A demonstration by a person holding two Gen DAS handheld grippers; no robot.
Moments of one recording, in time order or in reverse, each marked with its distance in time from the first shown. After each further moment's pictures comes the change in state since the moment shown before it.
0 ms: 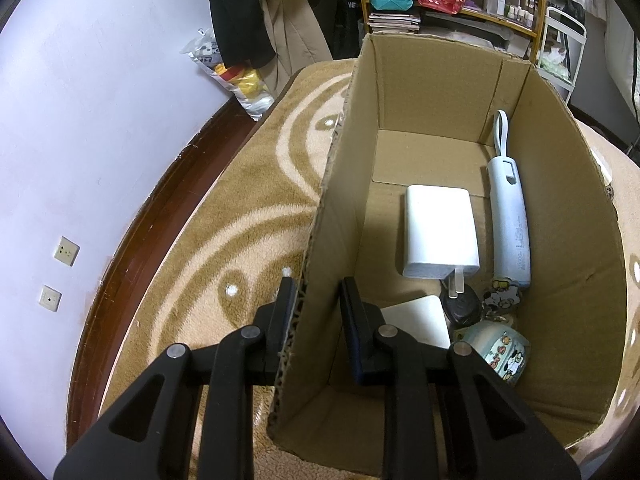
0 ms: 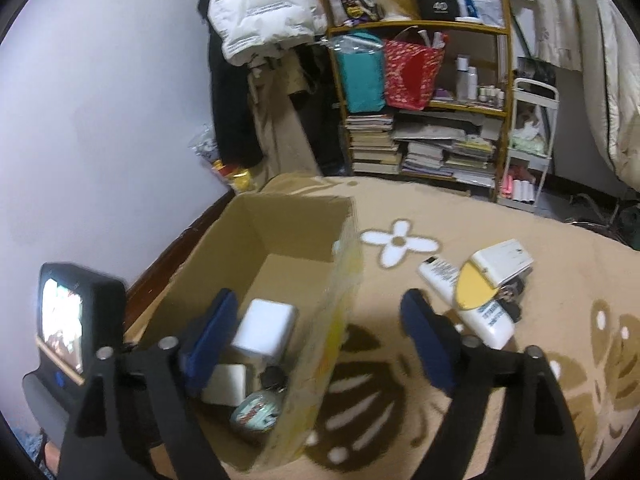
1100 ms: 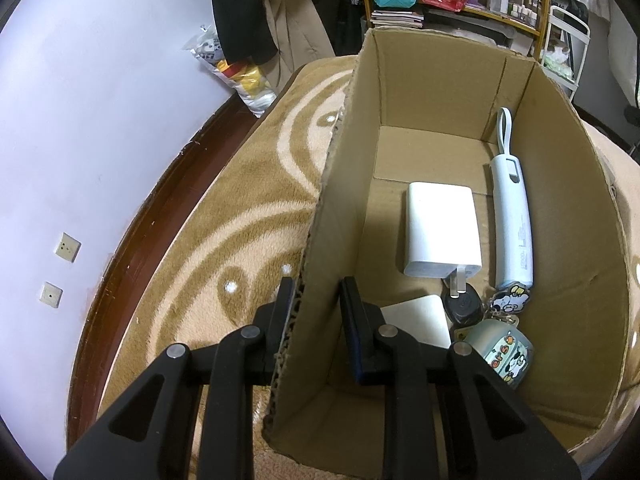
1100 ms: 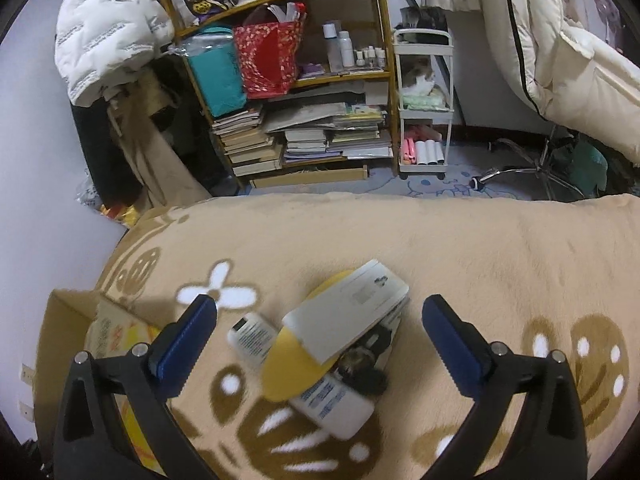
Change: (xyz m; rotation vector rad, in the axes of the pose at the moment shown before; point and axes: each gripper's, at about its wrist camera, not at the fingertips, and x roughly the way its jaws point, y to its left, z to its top) left arm 0.001 0.001 0.004 -0.001 0.013 0.011; right arm 0.068 -0.172 0.047 0.252 0.062 -0.260
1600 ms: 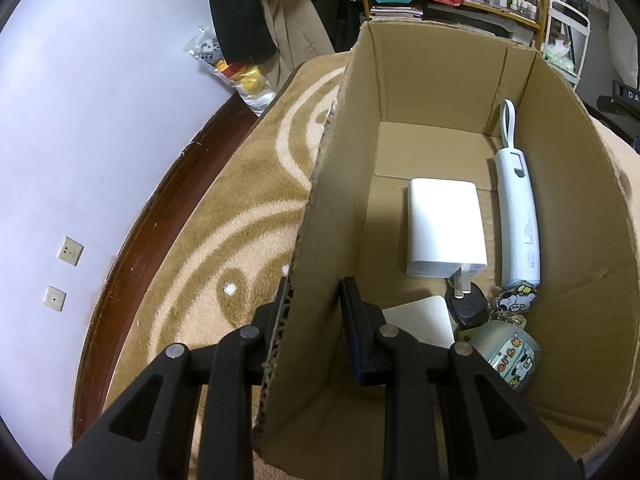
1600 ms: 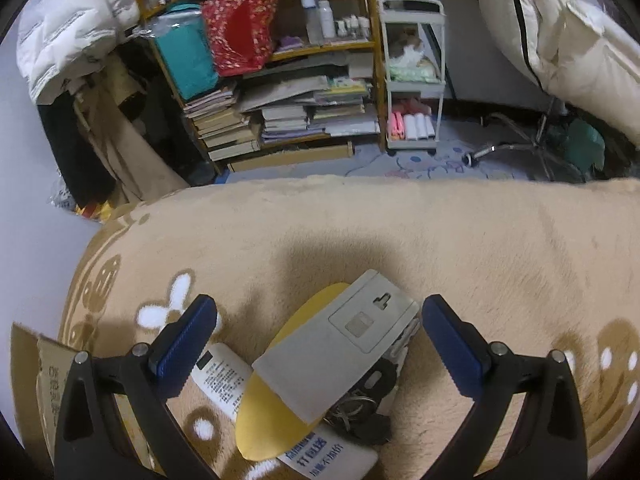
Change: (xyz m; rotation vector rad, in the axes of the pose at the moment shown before) left arm 0.007 -0.007 0.001 0.012 0.007 0.021; right arm 0.061 -0.008 0.012 0.056 0.095 -0.049
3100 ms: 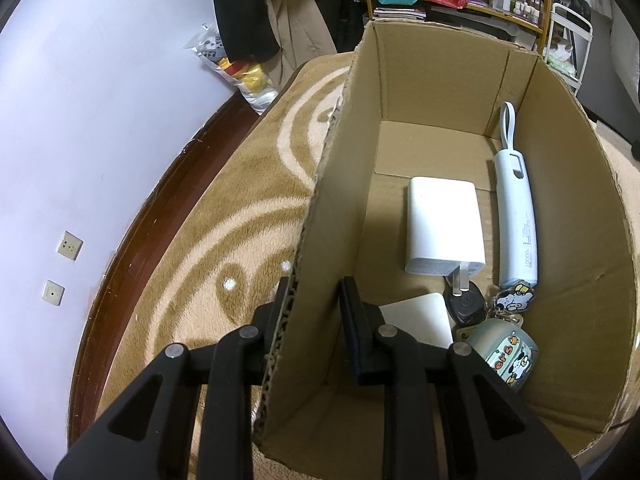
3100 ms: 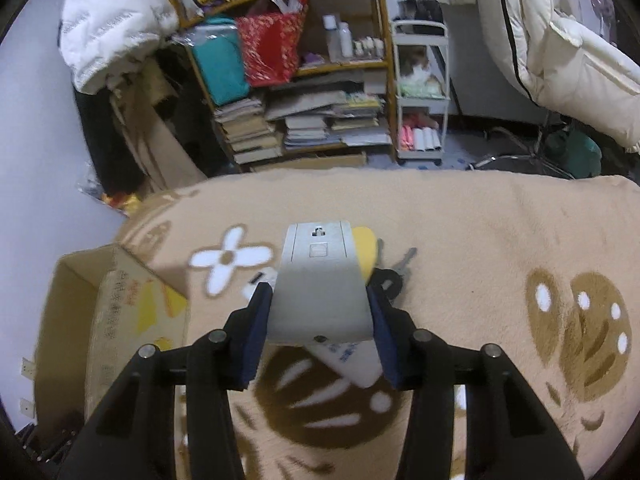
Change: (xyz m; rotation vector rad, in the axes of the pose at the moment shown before) left arm -0.003 0.005 -0.003 -0.017 0.001 -0.012; right arm -0.085 0.020 -0.064 -0.049 -0.086 0.046
